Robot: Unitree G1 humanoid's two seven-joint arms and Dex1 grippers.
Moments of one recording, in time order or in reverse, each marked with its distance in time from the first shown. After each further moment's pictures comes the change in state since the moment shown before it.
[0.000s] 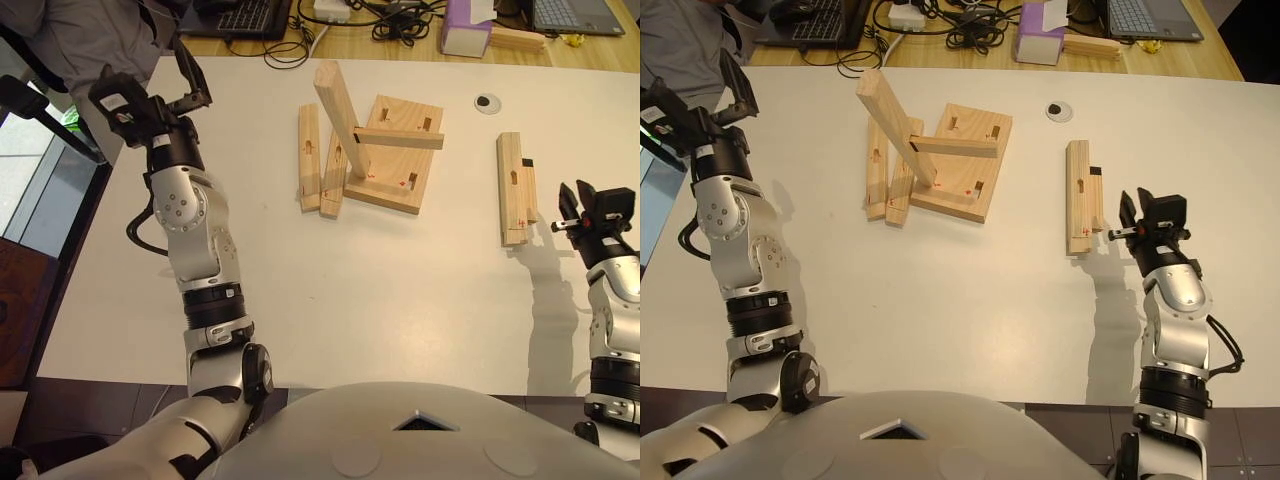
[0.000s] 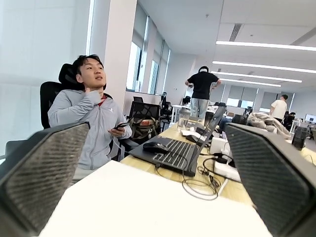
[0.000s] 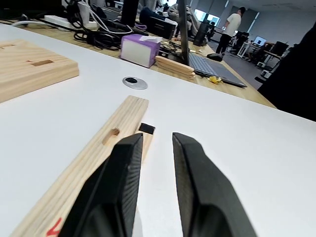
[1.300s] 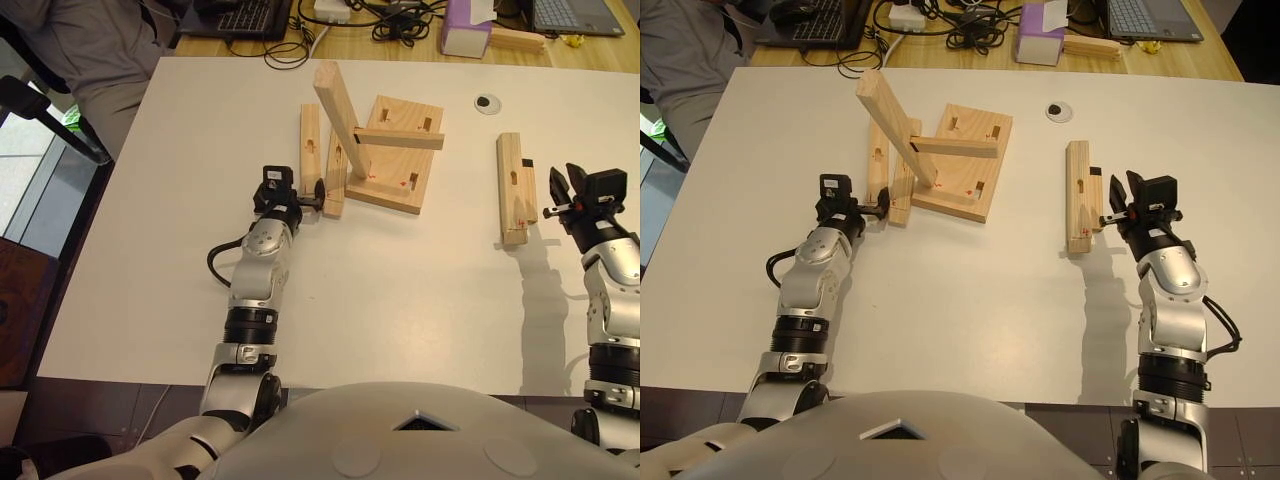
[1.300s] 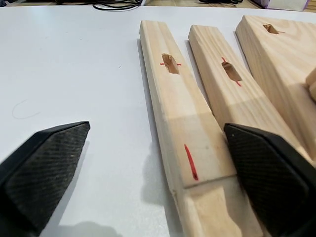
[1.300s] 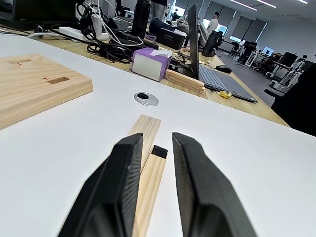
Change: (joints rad) left arm 0.122 -0.048 -0.280 0.165 0.061 0.395 -0.183; right arm -0.064 -0.019 0.067 -0.016 0.001 0.038 0.024
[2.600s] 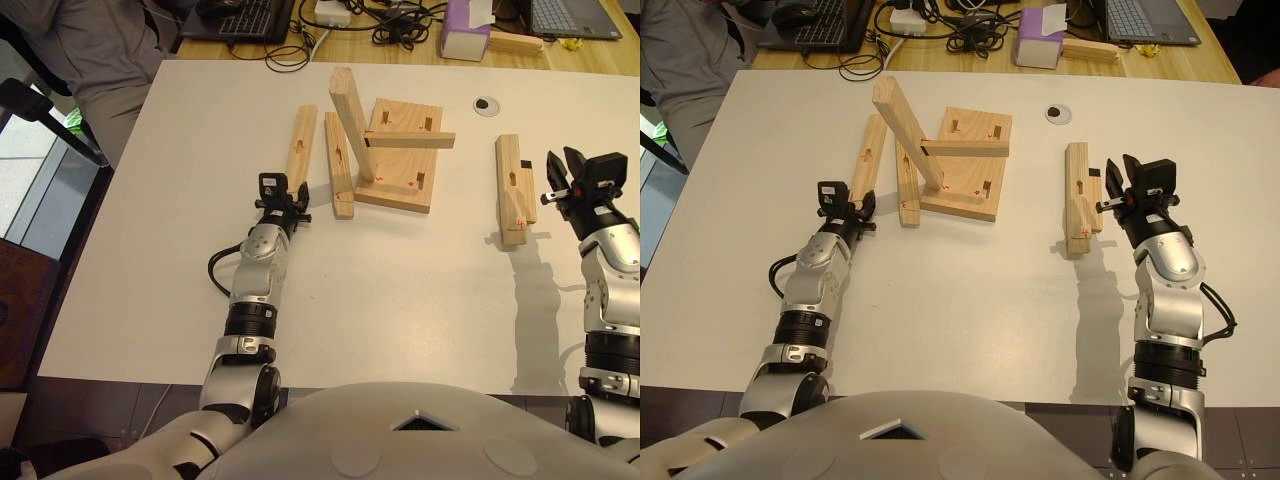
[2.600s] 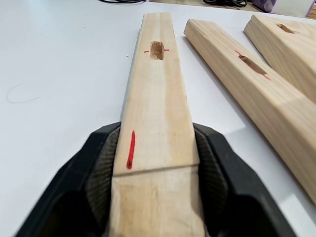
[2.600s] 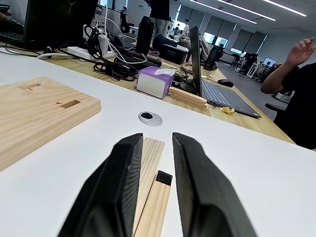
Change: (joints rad) left arm -0.032 -0.011 0.058 0.224 -0.027 -0.188 -0.049; right arm -0.076 0.015 0.001 0.006 0.000 0.009 0.014
